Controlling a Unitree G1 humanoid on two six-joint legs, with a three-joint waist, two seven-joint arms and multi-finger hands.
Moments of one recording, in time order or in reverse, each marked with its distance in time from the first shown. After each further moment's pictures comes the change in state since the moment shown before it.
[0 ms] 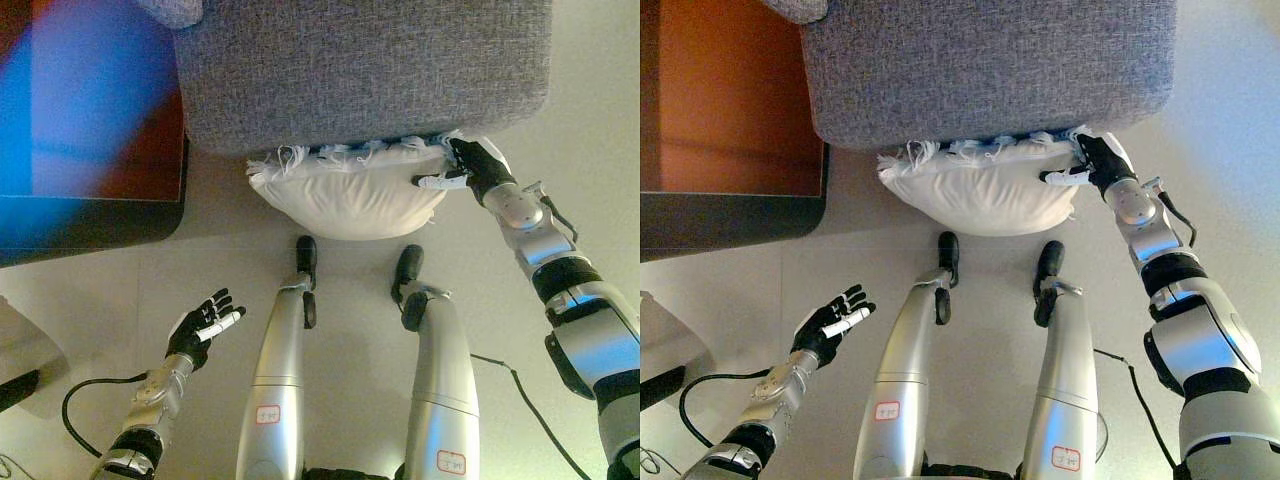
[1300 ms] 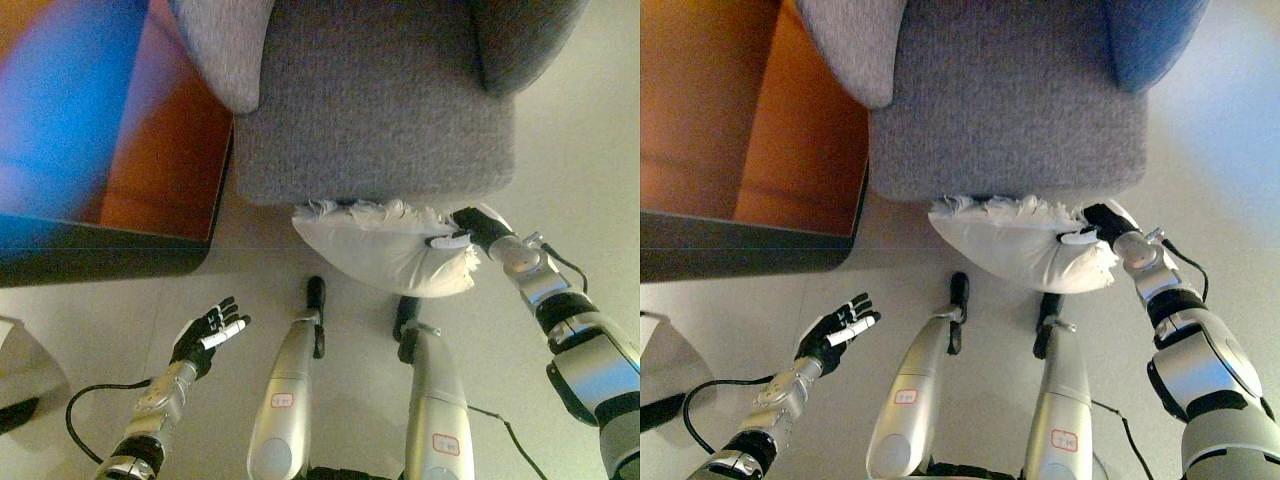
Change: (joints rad) left arm 0.029 -0.023 -0.001 0.022 0.070 0.080 -0.001; right arm 0.230 0.001 0.037 0.020 -0.159 0.067 0.038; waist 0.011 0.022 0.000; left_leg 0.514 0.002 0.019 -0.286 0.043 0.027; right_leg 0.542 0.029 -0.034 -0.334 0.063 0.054
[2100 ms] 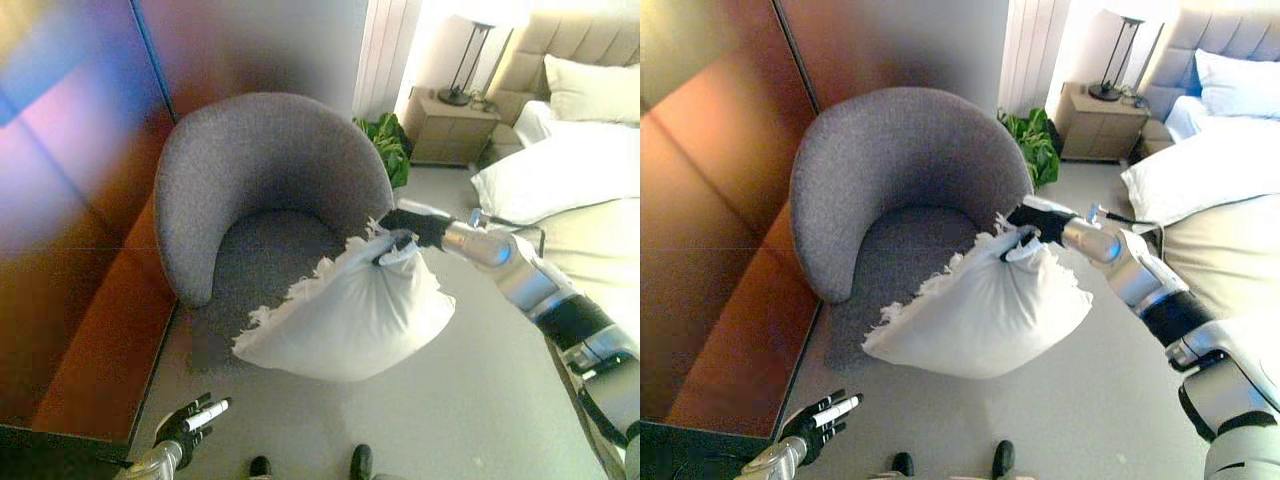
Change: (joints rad) left arm 0.149 -0.084 0.217 0.181 0.188 0.200 0.089; right arm -0.057 -0.123 0.104 -0.719 -0.151 0.171 0.267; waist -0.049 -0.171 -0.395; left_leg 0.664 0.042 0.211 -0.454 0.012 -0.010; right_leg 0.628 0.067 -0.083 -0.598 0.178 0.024
